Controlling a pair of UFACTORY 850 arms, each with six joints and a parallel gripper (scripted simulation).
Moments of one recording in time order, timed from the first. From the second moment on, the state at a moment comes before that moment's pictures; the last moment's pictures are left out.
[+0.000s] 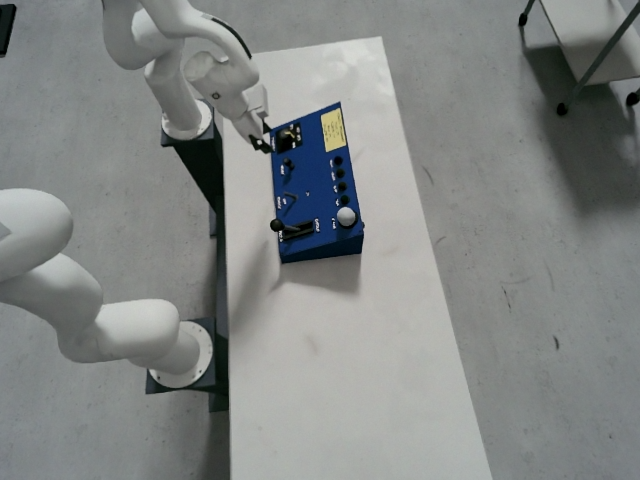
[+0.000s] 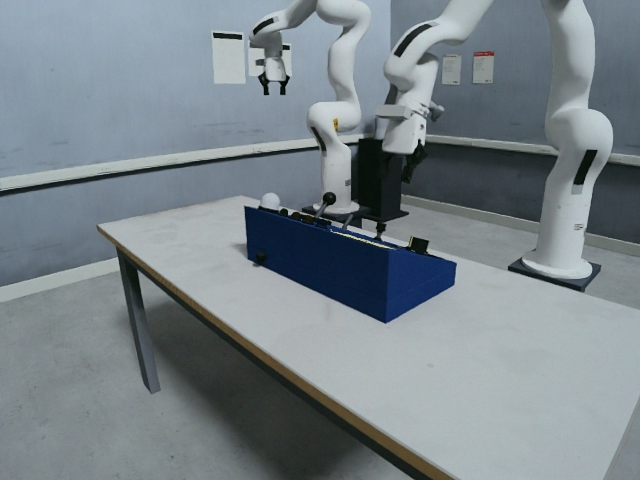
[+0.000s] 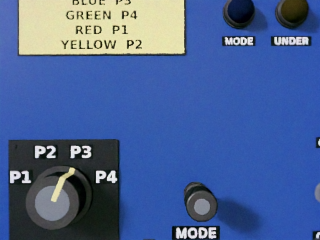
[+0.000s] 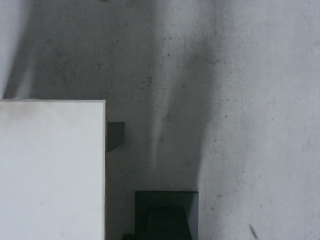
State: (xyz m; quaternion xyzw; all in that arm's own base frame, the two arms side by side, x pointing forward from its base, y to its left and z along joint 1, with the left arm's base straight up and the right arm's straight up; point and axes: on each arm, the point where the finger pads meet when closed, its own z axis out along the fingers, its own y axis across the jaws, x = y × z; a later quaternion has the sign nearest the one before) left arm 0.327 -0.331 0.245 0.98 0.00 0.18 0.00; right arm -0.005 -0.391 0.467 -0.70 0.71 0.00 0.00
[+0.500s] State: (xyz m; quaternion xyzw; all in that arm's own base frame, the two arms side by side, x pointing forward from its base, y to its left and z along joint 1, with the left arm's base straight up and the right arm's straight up) left arm 0.333 -0.331 0.231 0.98 0.00 0.18 0.00; right arm -0.005 -0.391 0.467 -0.70 0.71 0.00 0.00
